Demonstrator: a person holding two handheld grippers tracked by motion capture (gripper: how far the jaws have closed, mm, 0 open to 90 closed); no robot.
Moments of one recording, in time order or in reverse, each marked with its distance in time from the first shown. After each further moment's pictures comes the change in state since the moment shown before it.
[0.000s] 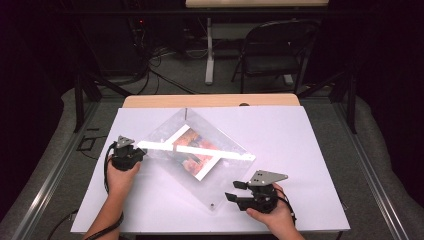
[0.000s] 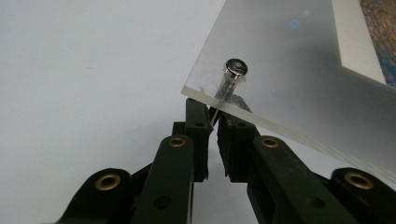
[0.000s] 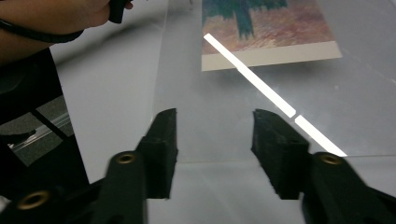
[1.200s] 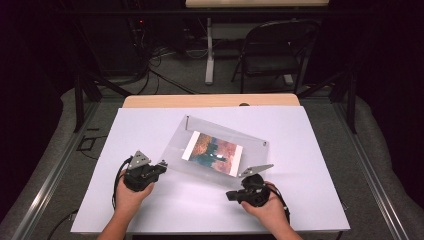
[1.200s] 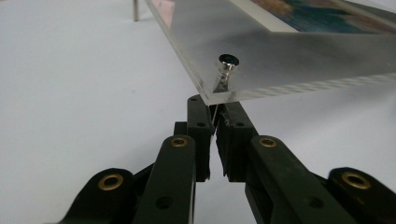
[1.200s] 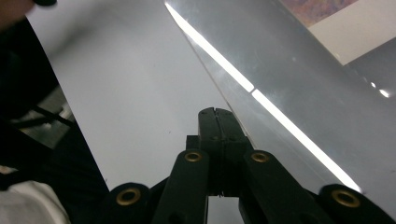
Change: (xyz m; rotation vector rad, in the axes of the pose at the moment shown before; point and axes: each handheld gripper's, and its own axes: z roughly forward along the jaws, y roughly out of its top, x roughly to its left) left arm -0.081 -0.011 -0.040 -0.011 -0.241 0.157; right arm -0.012 0.007 0.021 0.256 0.032 0.211
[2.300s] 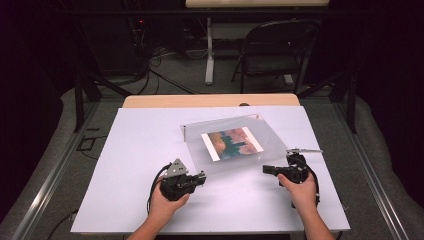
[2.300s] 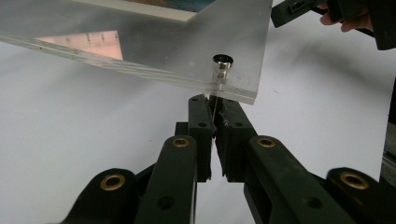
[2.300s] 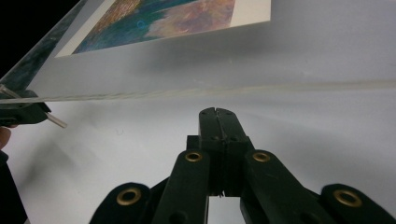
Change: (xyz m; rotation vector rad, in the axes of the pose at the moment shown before) left arm -0.085 0.018 0.043 -0.007 -0.261 0.054; right arm -0.103 -0.009 -0.063 -0.235 -0.111 0.334
